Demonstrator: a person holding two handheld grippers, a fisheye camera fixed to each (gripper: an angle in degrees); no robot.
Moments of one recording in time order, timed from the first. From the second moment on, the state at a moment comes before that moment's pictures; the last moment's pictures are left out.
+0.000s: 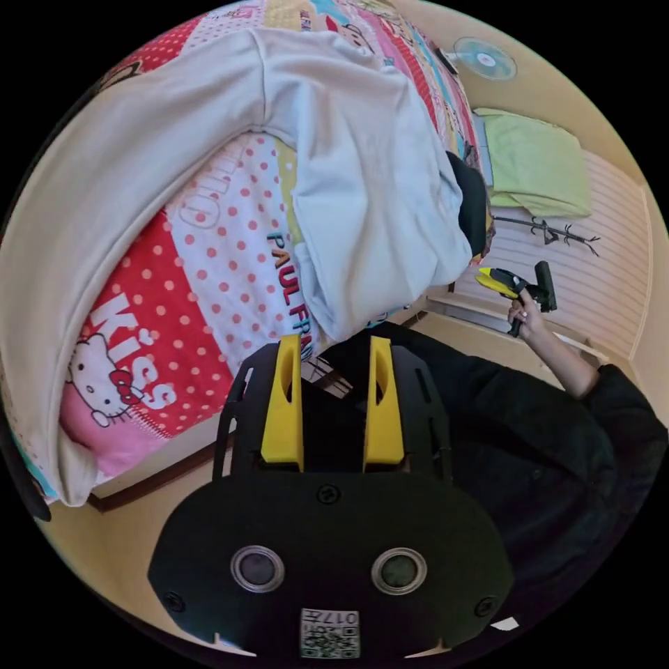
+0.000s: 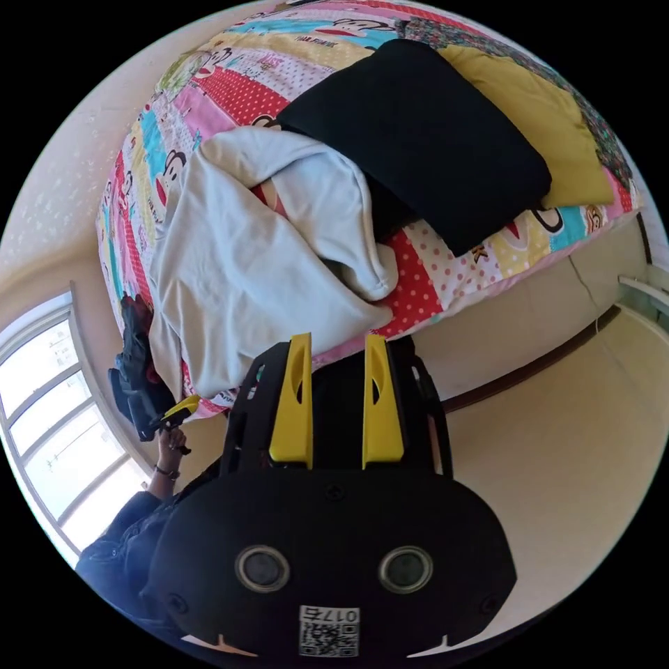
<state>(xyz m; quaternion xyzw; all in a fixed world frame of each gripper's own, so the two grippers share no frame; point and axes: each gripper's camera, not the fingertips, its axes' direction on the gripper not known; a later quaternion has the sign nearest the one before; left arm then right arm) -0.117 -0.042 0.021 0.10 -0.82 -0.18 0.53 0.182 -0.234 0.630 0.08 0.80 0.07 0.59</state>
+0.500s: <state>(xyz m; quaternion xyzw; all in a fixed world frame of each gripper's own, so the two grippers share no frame) -0.015 -0.046 0.073 0.22 -0.60 -0.17 0.75 0.088 -0.297 0.629 -0.17 0.55 0.07 0.81</state>
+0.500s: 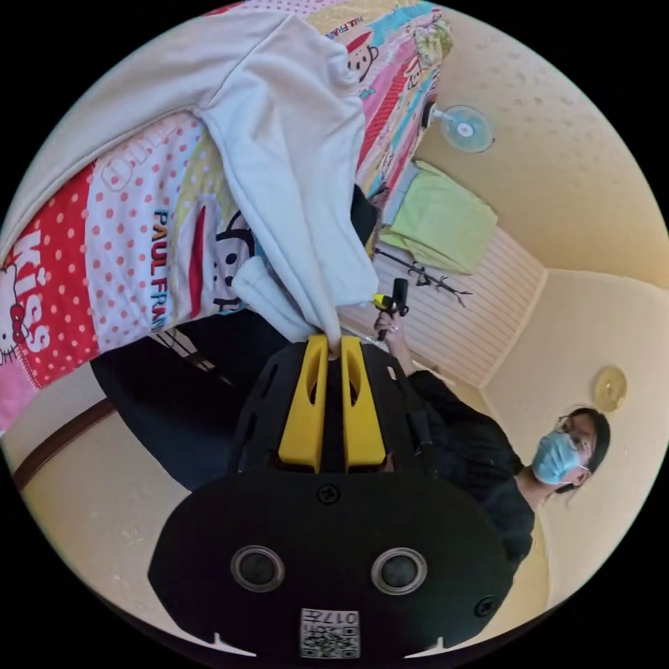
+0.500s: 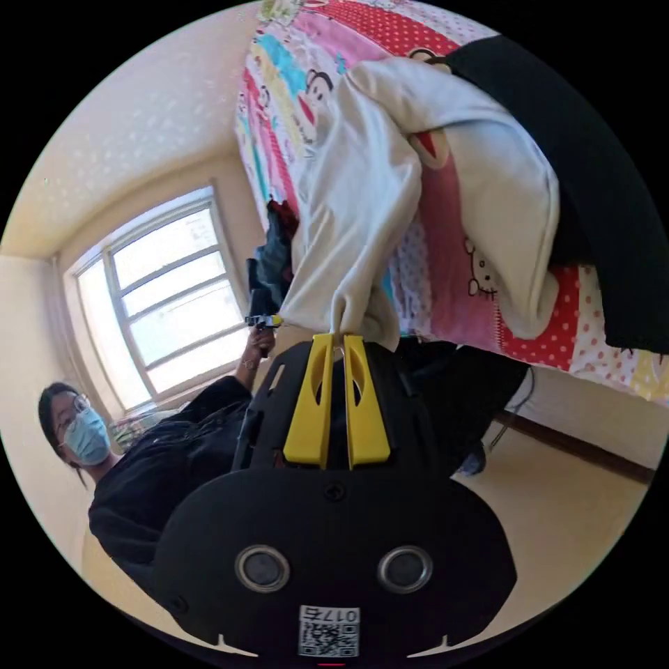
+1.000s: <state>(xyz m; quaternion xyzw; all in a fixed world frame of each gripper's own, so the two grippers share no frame) -0.038 -0.007 0.068 0.40 -0.48 -0.07 0.77 0.044 -0.288 0.564 -0.06 0.26 0.05 0.96</state>
